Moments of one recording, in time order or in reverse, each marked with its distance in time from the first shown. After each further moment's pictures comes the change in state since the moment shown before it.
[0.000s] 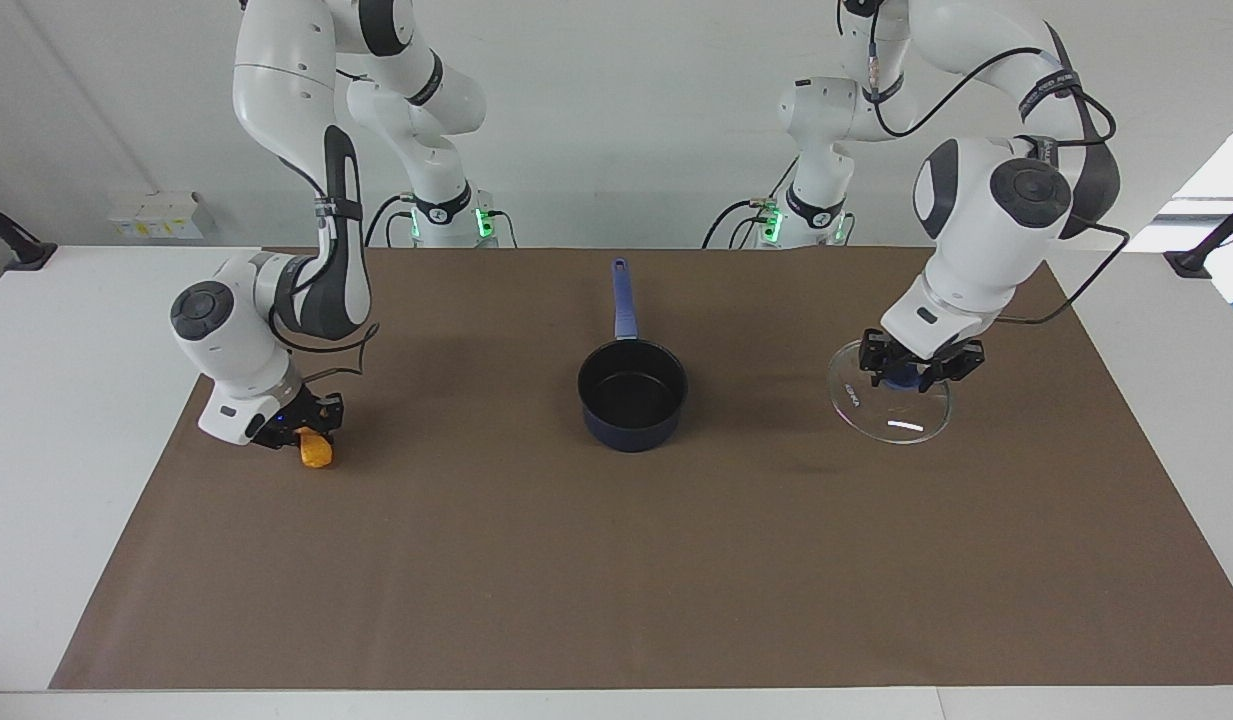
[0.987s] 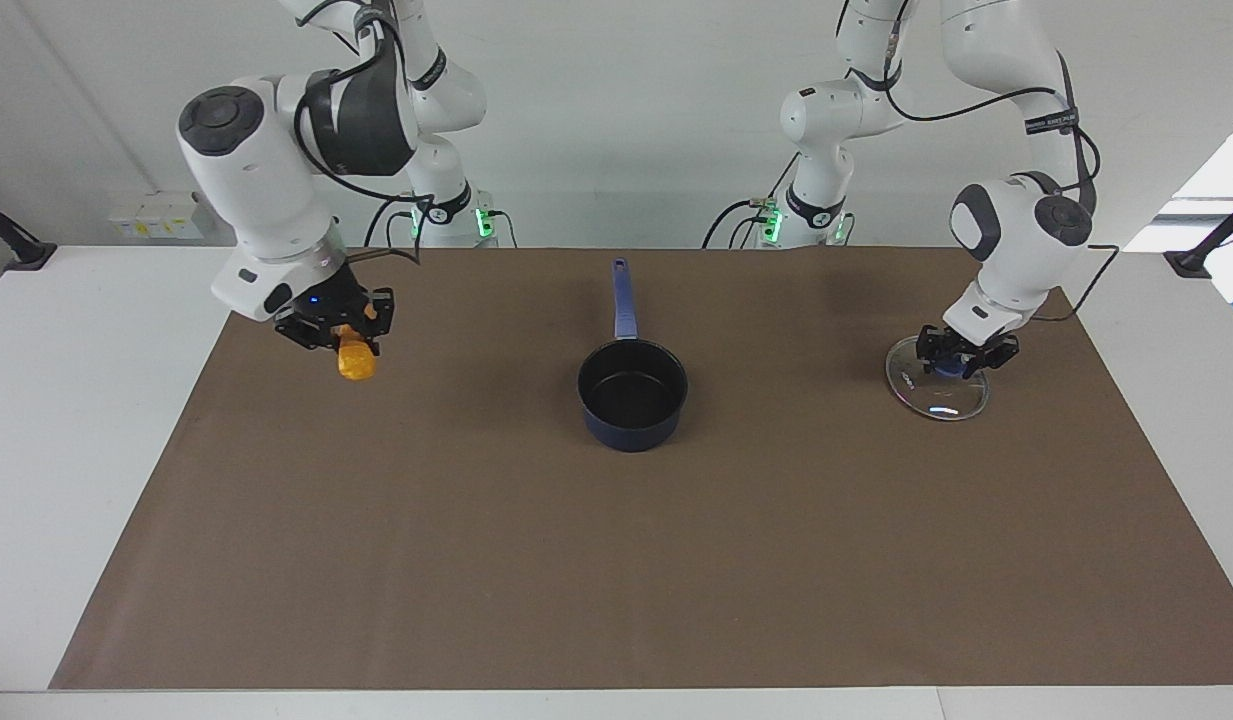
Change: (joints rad) left arm 0.269 -0.150 0.001 -0.569 -0.001 0.465 0.252; right arm 0.251 -0.255 0.037 0.235 -0.019 -0.501 0.487
